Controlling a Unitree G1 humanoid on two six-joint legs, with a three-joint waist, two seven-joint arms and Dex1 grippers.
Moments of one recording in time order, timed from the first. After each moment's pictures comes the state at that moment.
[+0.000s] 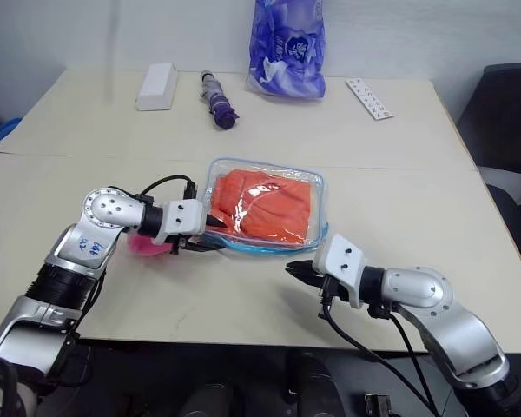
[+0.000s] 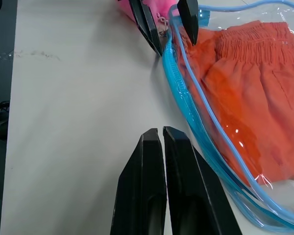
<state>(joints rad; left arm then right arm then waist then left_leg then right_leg) -0.70 0.68 -0.25 0.21 0.01 0.02 -1.18 -0.14 -0.76 0.10 -0.60 0.39 0.50 0.80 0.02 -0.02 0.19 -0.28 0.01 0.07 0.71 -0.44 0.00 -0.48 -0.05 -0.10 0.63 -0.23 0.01</state>
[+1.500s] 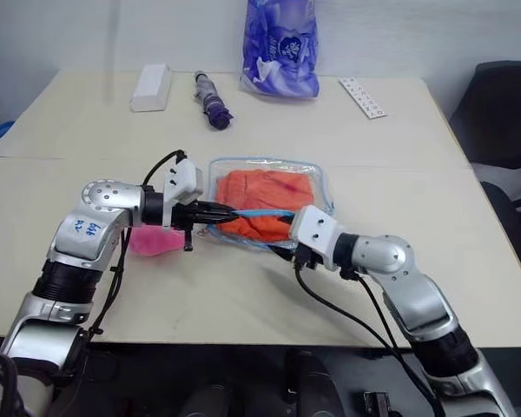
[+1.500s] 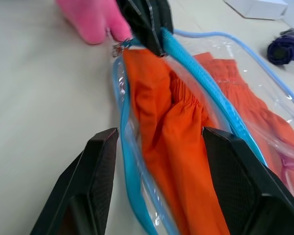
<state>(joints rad) -0.74 0.57 -0.14 0.09 -0.21 0.45 -1.09 -0.43 -0.57 0.23 -0.33 0.14 0.40 0.76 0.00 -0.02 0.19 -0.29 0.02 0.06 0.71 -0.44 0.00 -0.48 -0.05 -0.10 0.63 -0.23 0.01</state>
